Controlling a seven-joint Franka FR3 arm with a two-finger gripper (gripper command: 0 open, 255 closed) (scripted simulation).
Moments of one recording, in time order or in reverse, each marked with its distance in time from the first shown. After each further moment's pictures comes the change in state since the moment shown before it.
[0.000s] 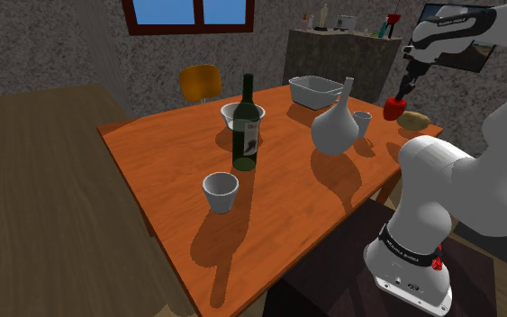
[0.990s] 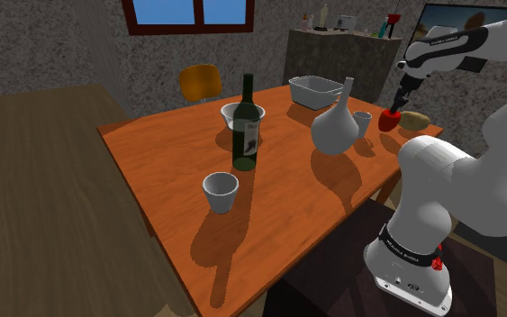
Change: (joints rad) arm 0.020 -0.047 -0.060 -0.091 -0.059 0.119 0.030
